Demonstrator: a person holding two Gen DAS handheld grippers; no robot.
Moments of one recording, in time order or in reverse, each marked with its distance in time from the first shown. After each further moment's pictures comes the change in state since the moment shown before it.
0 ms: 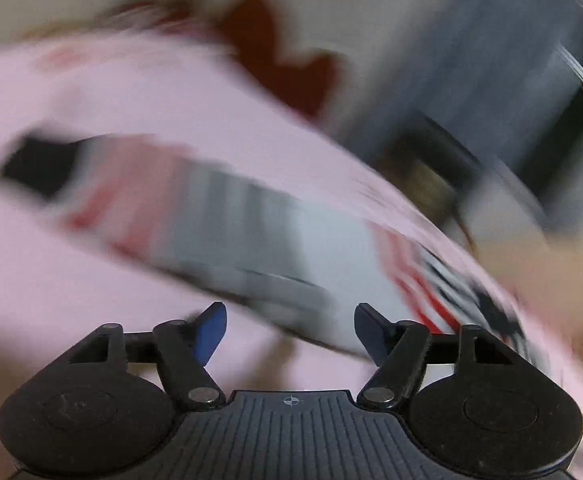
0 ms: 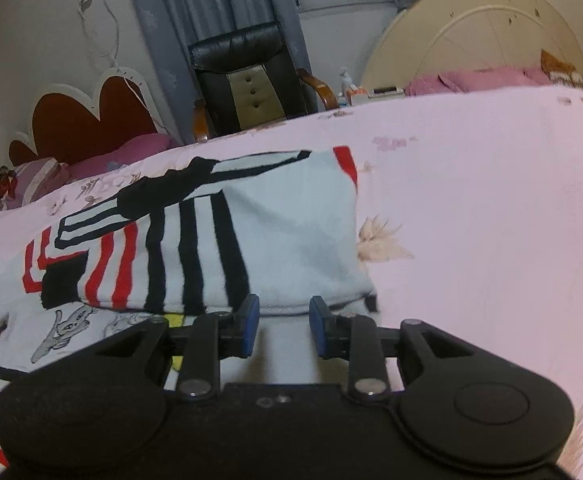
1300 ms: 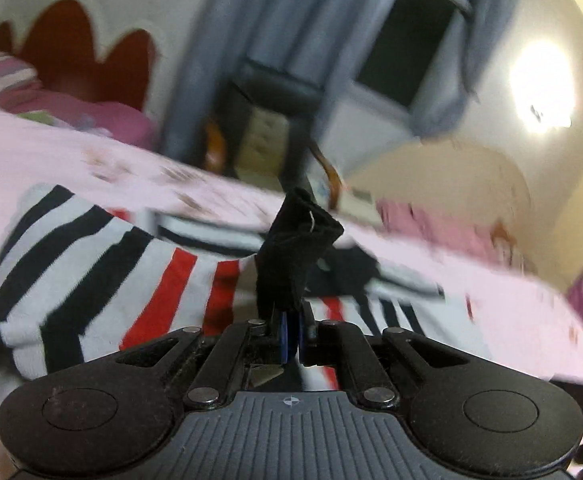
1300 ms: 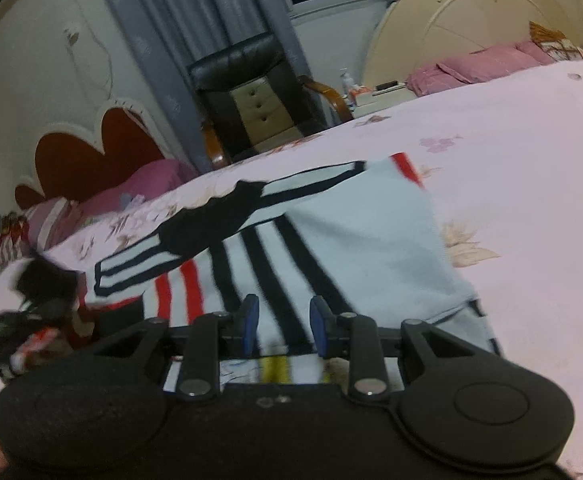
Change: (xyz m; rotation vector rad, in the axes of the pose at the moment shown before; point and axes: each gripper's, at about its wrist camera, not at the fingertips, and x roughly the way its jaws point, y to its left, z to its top) left arm 0.092 -0.261 -0.073 0.520 0.150 -0.355; right arm 0.007 0.051 0.016 0.143 -0.036 0.036
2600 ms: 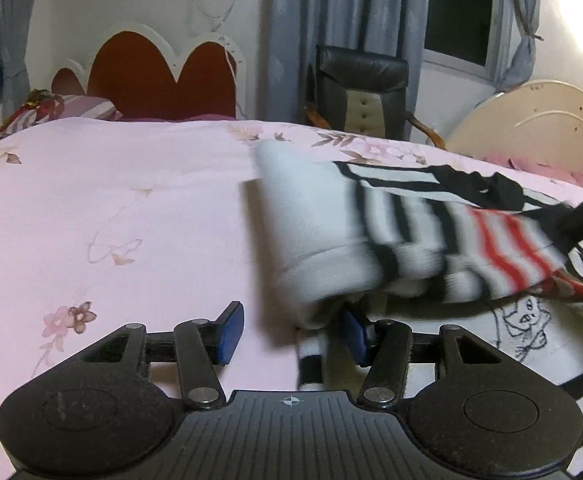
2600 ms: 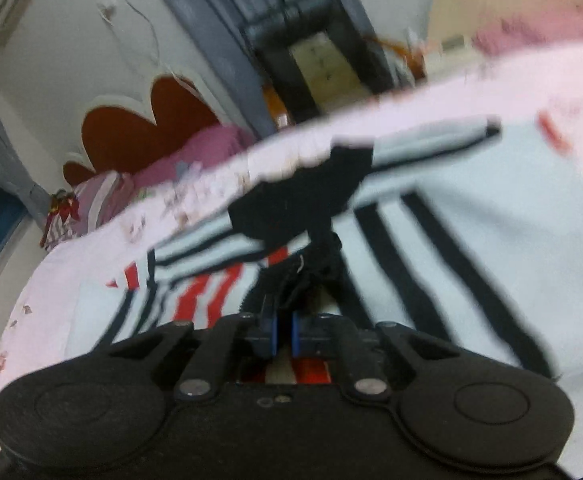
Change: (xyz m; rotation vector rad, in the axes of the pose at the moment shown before) left arm -0.056 0.107 -0.051 0.139 -0.005 0.346; right arm 0.077 0.061 0.010 -0.016 0.086 0.181
